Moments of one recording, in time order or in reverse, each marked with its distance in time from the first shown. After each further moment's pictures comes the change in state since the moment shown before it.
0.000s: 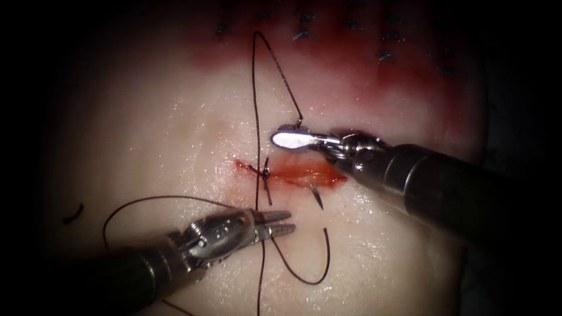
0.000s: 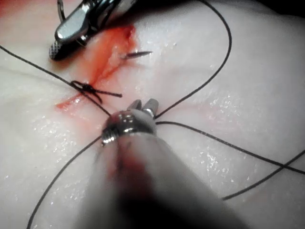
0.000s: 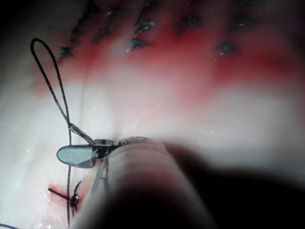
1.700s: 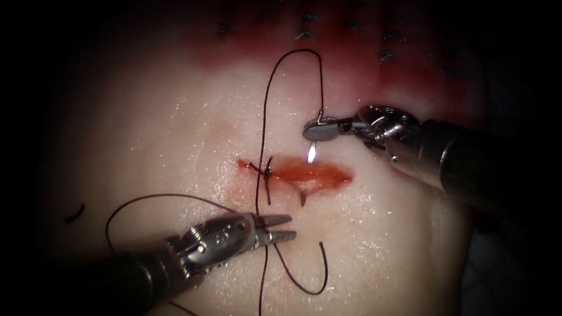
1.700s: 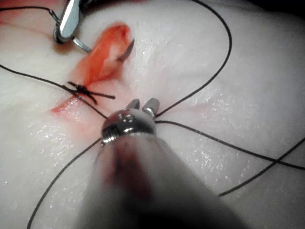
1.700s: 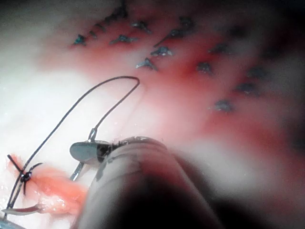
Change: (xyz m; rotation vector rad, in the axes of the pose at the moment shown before) right arm 0.001 0.000 -0.003 -0.042 -0.428 -0.080; left arm 0.002 0.001 0.000 0.001 0.027 0.078
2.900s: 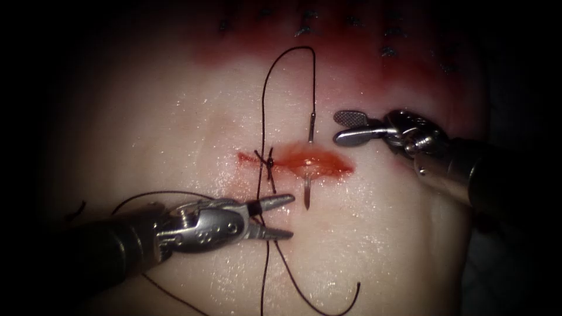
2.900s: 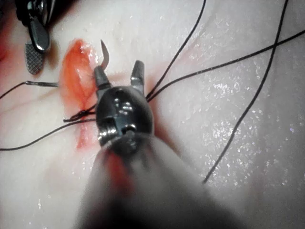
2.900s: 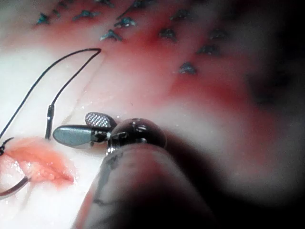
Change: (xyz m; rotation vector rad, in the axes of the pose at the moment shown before) right arm 0.002 0.003 -0.006 -0.029 0.363 -0.343; left arm 0.005 -0.002 -0.003 0.082 0.166 0.720
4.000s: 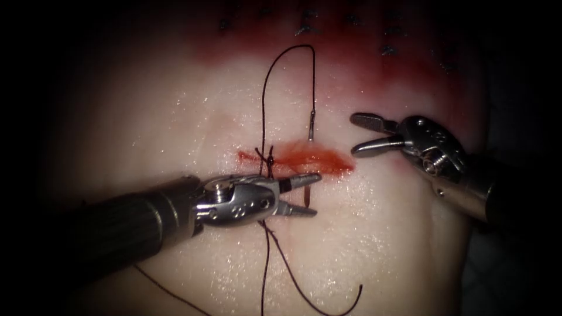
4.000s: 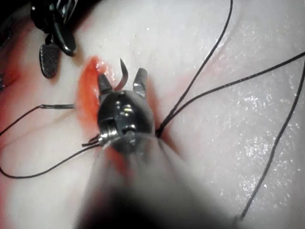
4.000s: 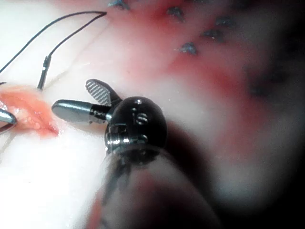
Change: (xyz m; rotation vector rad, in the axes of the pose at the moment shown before) right arm 0.000 -0.001 -0.002 0.006 -0.011 -0.321; left arm 0.000 -0.001 0.005 -0.081 -0.037 0.057
